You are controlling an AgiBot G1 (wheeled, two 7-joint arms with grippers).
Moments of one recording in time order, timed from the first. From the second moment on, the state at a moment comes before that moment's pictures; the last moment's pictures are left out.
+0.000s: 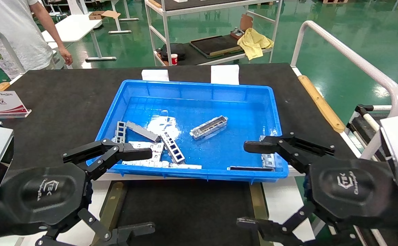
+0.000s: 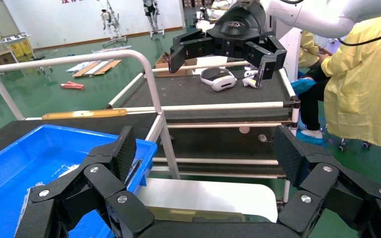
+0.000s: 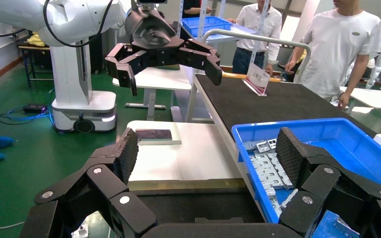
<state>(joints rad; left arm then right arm) -1.08 0.61 0.28 -1.28 0.73 1.49 -0.19 1.11 -0.57 -0.40 1.27 -0.65 -1.45 0.13</state>
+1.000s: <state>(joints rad) -1.08 0.61 0.28 -1.28 0.73 1.49 -0.19 1.11 -0.57 -0.40 1.27 -0.65 -1.45 0.13</state>
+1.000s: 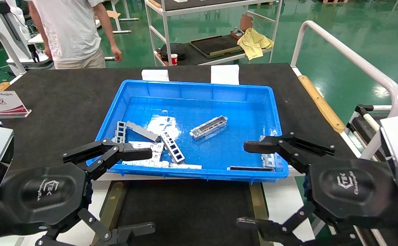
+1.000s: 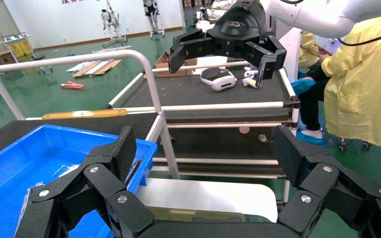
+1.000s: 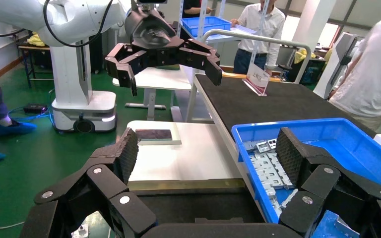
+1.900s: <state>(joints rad) -1.24 0.85 0.42 -1.09 1.02 1.30 -0.17 1.11 -0.57 -0.40 1.27 -0.65 -1.45 0.13</state>
